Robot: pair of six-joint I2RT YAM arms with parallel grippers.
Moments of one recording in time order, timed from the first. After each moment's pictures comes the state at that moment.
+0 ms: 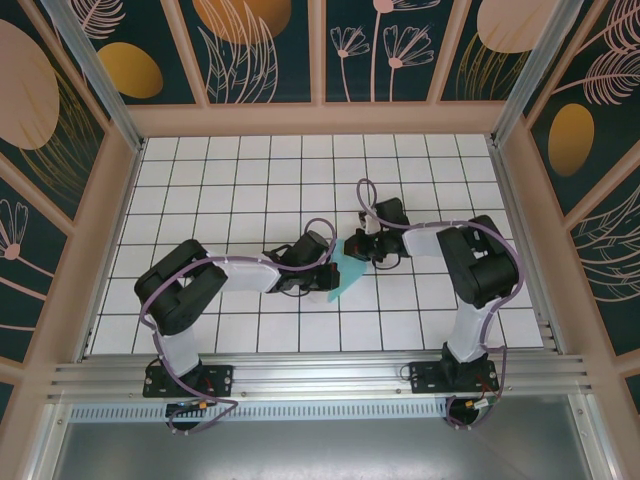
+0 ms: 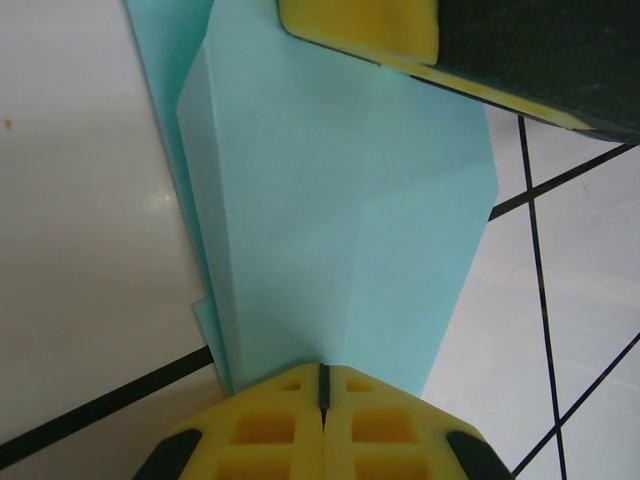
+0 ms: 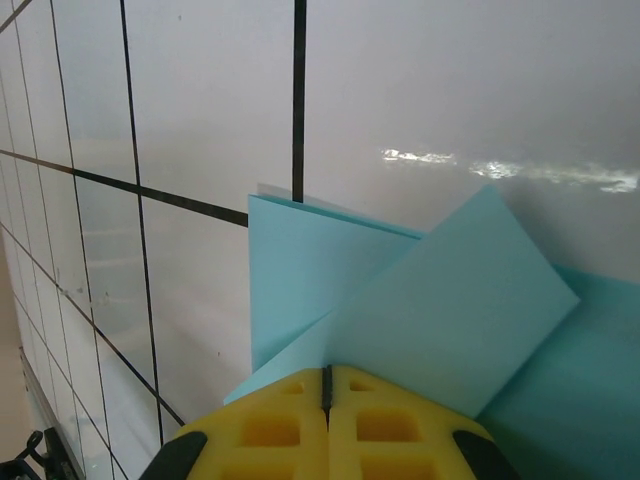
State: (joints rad) left arm -0.86 1.82 0.88 0.03 0.25 -0.79; right arm 0.42 1.86 0.86 0.03 -0.61 0.59
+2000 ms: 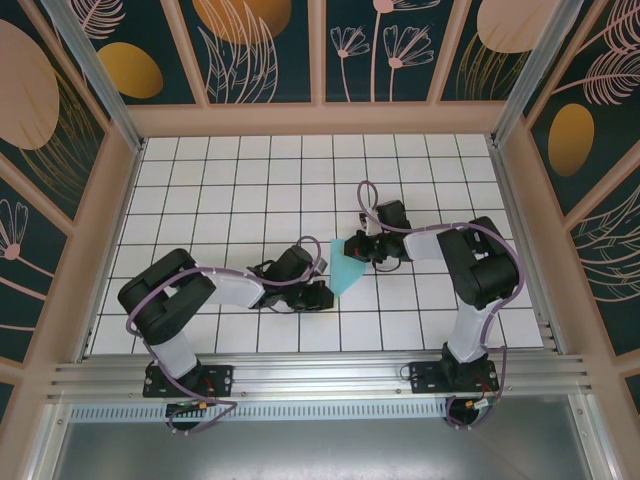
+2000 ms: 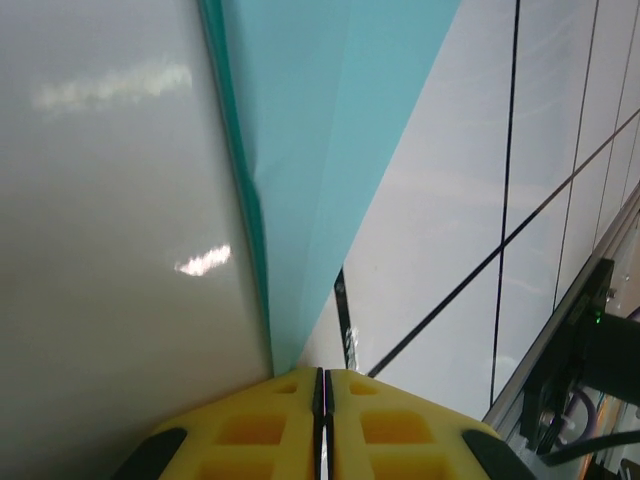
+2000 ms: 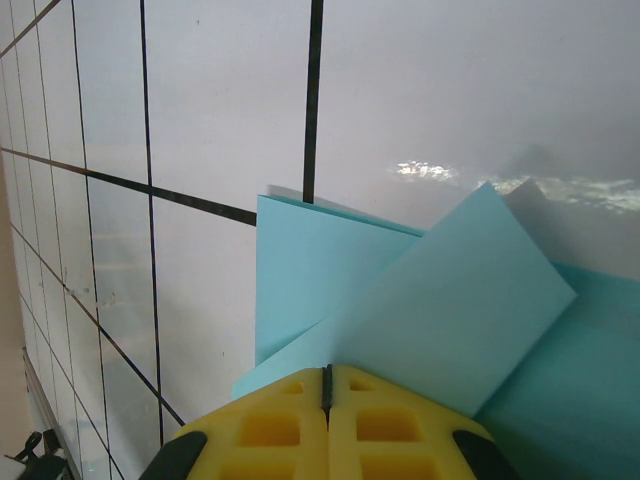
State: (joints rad) left arm -0.86 1.72 0.66 0.17 0.51 -0.92; right arm 0.42 1.85 0.82 0.10 -0.61 0.60
